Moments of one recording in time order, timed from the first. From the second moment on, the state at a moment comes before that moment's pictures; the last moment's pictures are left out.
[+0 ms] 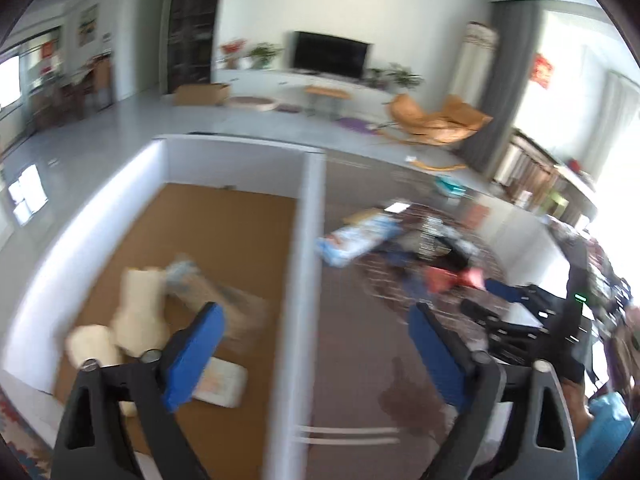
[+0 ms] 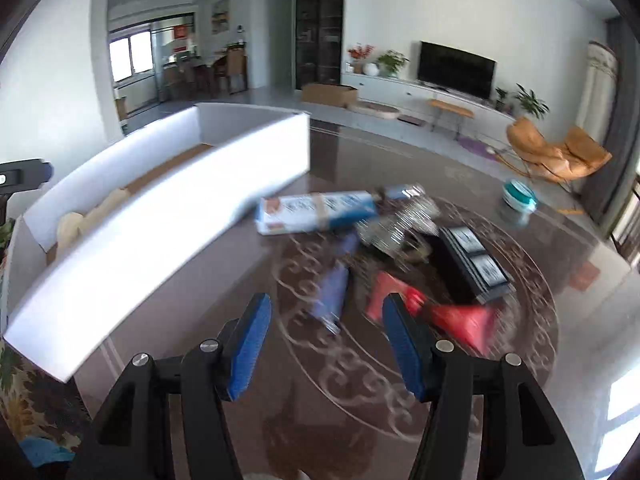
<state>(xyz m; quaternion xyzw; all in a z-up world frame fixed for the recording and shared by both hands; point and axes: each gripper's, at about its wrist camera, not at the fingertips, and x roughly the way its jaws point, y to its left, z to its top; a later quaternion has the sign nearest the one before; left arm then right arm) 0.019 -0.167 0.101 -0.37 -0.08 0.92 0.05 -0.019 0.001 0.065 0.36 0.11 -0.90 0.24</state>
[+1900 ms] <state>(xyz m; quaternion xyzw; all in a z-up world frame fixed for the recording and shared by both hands) -0.099 0.027 -0.054 -0.46 0.05 0.88 0.09 -0.003 0.176 -0.003 0.44 0.04 -0.89 0.08</state>
